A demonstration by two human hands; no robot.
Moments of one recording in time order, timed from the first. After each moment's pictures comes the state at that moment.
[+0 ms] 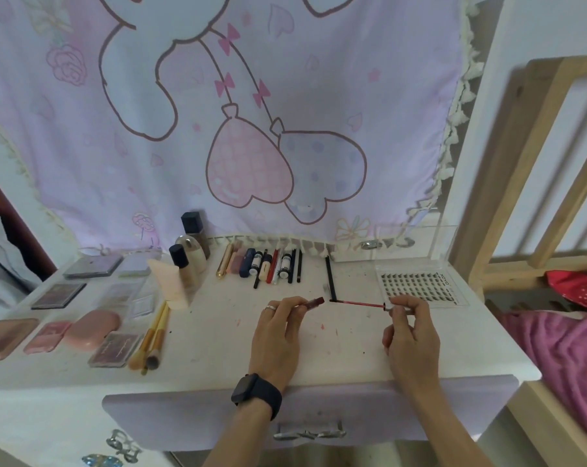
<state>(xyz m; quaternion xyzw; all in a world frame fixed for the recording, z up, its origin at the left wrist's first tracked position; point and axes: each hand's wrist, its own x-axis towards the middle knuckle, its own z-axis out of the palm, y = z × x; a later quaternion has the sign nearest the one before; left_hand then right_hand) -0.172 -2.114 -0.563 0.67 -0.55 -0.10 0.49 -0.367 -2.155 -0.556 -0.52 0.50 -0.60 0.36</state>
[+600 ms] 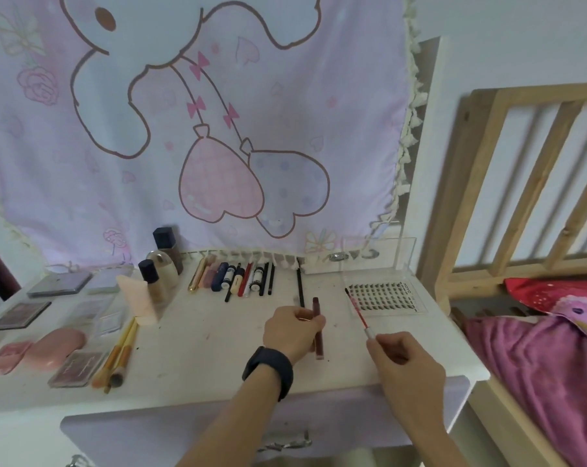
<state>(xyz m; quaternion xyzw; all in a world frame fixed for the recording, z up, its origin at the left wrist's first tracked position) -0.235 -2.143 -0.509 0.70 -0.44 -0.37 0.43 -0.419 -2.121 -0.549 -0.55 0.59 -0.51 0.30</state>
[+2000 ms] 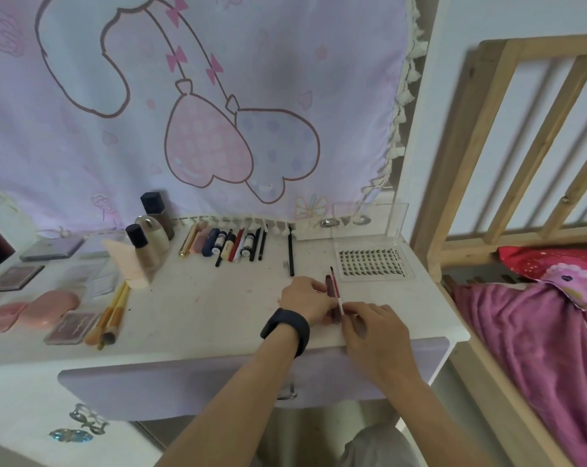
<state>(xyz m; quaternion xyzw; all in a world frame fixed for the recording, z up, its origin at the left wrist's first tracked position) -0.276 -2.161 -0.525 0.72 -0.42 -0.41 0.37 -0.422 -2.133 -0.567 -0.76 0.53 -0.36 0.11</state>
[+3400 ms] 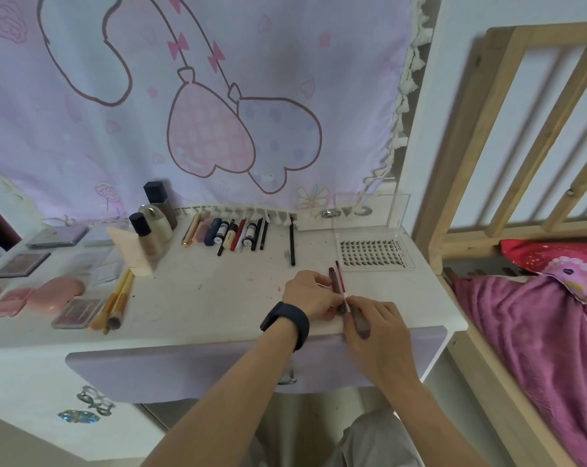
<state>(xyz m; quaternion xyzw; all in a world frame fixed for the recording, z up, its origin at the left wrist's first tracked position) -0.278 -2.153 -0.531 0.69 -0.44 -0.44 0.38 -0.427 -2.120 -0.584 -0.74 0.51 -0.42 0.09</state>
